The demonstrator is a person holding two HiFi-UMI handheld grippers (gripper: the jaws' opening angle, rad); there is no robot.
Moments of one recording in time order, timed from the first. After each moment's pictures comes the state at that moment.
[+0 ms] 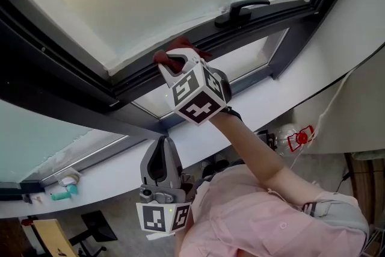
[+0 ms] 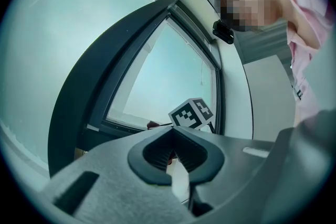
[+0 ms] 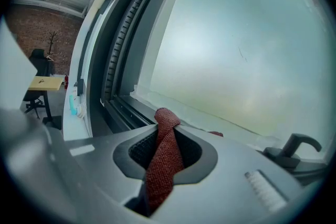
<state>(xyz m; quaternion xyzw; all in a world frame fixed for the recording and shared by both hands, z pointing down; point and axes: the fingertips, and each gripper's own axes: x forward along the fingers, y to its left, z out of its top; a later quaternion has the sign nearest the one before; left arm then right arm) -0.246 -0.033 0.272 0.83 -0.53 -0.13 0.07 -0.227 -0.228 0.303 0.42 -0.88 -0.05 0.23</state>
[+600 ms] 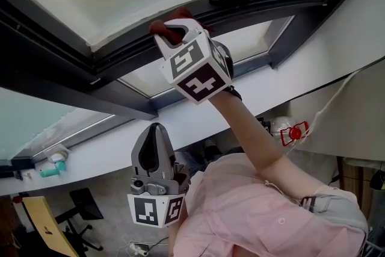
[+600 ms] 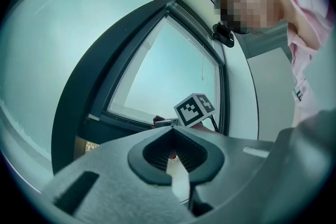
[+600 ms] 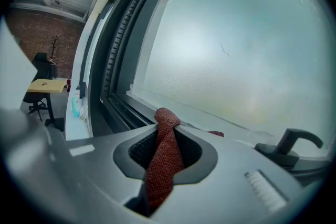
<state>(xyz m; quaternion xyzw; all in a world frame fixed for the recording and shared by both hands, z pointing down) -0.216 -0.026 0.291 0.81 -0.56 -0.12 0.07 -0.195 -0.234 0.301 0.40 -0.89 -0.05 0.21</state>
